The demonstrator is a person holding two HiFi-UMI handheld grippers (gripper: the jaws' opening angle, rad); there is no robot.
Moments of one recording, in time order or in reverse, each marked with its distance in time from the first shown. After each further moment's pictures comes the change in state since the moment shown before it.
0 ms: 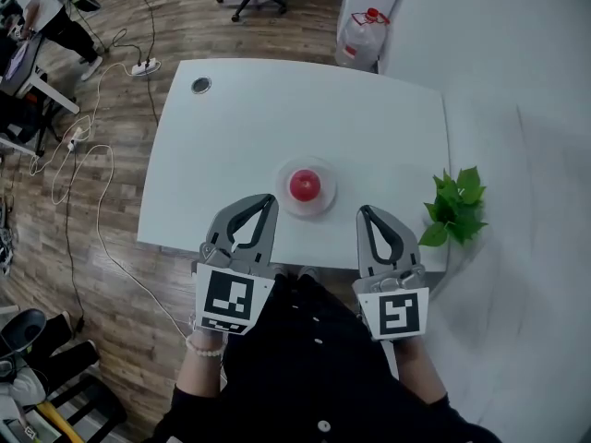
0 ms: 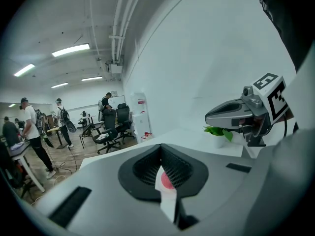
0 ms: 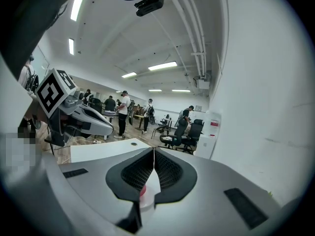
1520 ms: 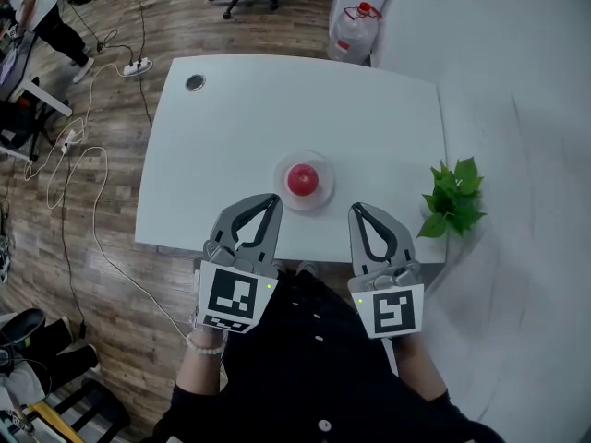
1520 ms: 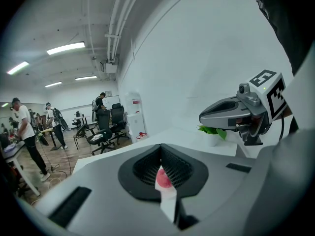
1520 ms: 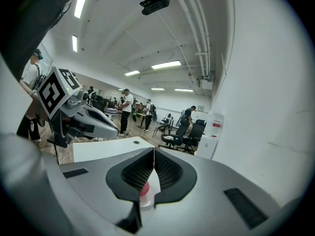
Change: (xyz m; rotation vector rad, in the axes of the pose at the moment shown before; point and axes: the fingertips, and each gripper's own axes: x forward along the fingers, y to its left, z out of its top) left arm 0.001 -0.012 -0.006 0.016 -0.007 -0.066; right arm 0.000 0.017 0.002 -0.026 0.020 0.014
